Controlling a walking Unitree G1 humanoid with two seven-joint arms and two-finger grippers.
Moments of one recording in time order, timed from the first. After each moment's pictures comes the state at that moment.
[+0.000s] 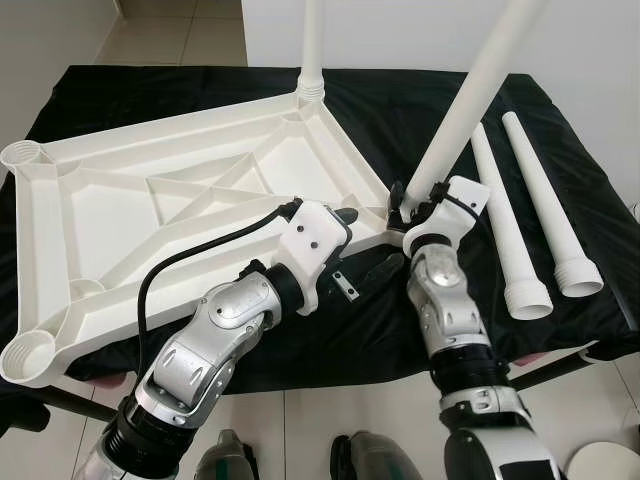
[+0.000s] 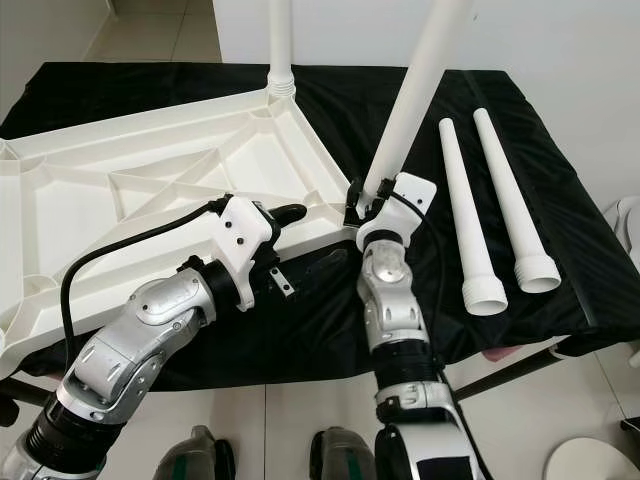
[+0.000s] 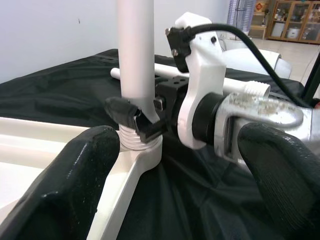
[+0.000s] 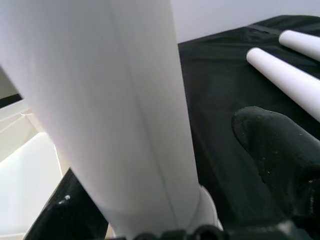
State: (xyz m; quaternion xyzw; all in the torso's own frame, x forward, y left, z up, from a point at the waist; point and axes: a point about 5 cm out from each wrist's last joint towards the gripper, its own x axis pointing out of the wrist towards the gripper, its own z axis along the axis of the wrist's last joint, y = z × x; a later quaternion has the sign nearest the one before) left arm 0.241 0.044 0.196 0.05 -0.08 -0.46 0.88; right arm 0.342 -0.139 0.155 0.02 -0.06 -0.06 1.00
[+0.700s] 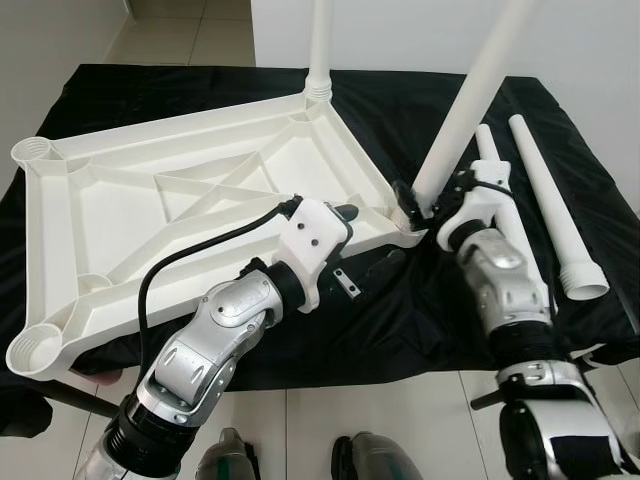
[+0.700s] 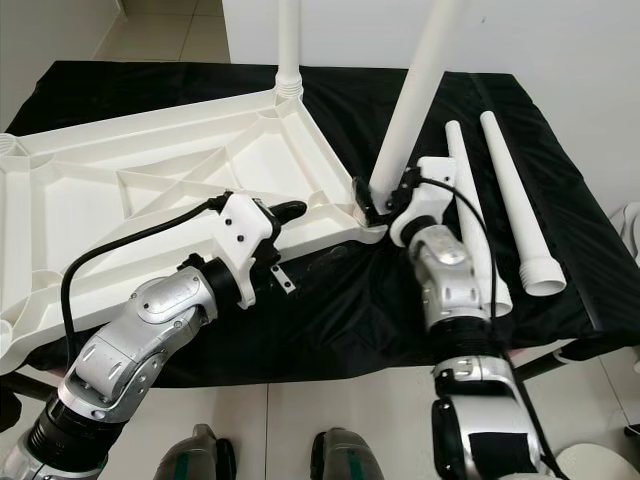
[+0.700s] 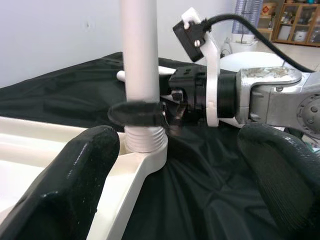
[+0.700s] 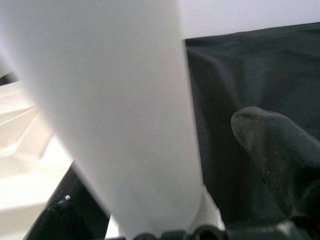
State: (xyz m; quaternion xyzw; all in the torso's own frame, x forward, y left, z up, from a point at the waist) left arm 0.241 0.042 0.198 0.04 -0.08 -0.46 0.88; right arm 0.353 -0.180 0.160 -0.04 -0.04 0.20 0.98
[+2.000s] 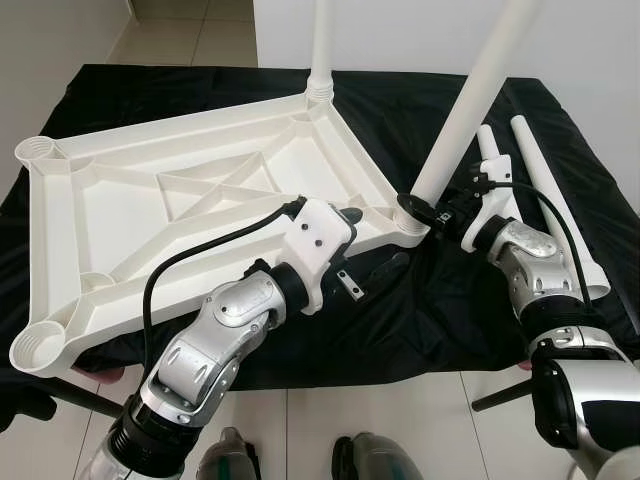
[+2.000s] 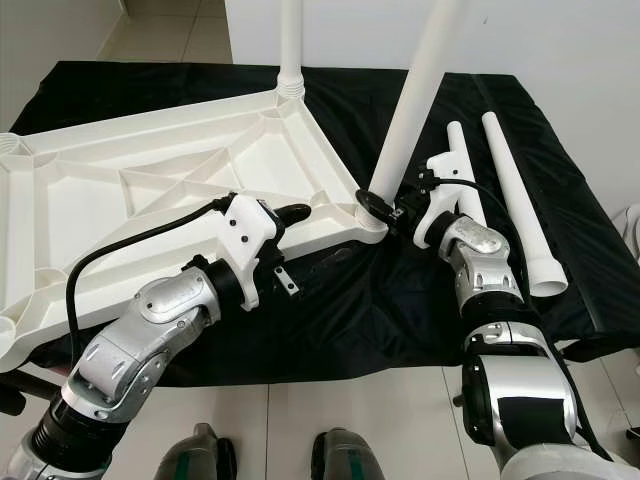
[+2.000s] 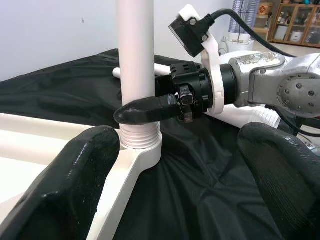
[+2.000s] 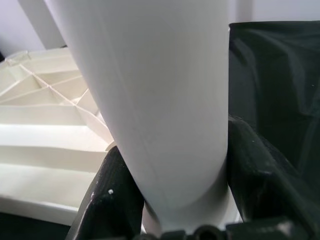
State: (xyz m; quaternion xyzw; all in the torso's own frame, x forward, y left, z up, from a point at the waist) left arm 0.241 0.040 0.197 0.04 -0.07 -0.46 0.88; right arm 0.360 -0.202 0.159 -0.08 -0.02 0.33 0.94
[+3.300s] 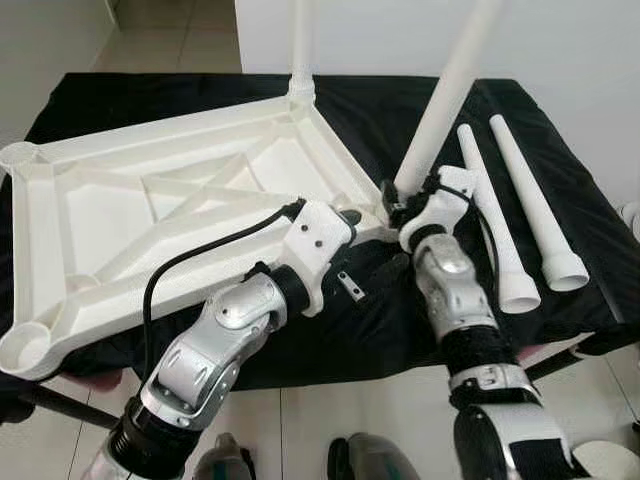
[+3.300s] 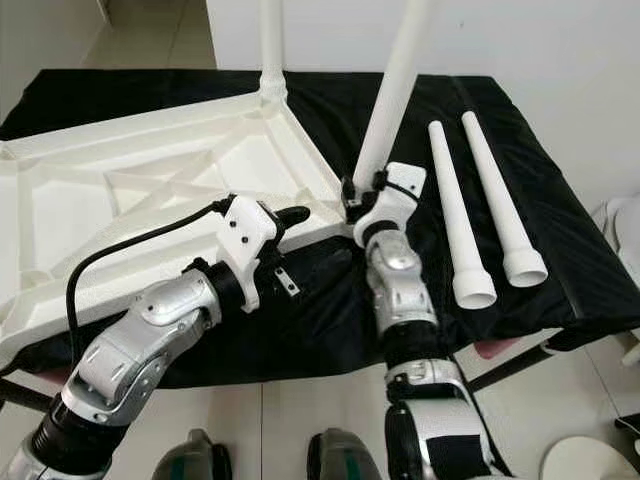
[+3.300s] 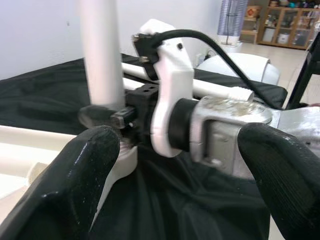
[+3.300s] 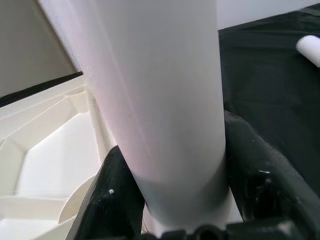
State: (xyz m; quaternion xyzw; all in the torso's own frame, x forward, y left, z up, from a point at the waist) left arm 0.239 0.040 0.196 0.03 -0.06 -0.47 0.88; right arm 0.354 -0.120 0.151 0.04 -0.03 0.01 1.00
